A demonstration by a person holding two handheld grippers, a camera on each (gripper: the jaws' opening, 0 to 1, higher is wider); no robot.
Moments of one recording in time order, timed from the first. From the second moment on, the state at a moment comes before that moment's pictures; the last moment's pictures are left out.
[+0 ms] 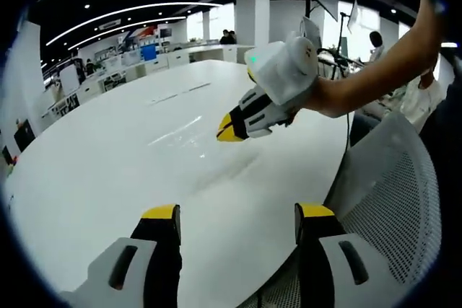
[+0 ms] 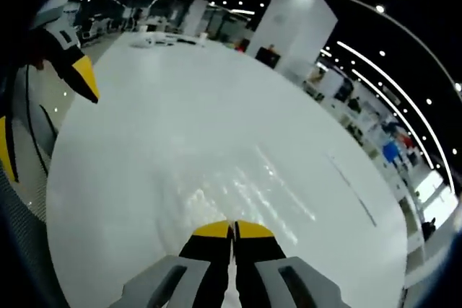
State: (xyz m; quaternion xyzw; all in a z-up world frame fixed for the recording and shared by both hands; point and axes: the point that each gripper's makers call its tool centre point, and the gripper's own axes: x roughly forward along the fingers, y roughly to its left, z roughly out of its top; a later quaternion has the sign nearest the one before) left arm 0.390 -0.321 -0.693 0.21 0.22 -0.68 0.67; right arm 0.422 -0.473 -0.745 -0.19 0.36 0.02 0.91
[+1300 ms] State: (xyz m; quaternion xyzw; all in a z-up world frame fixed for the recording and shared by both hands) left arm 0.405 -0.317 -0.672 0.21 0.18 -0.67 0.69; right arm 0.337 -0.456 -0.680 0.01 0.24 -0.05 0.97
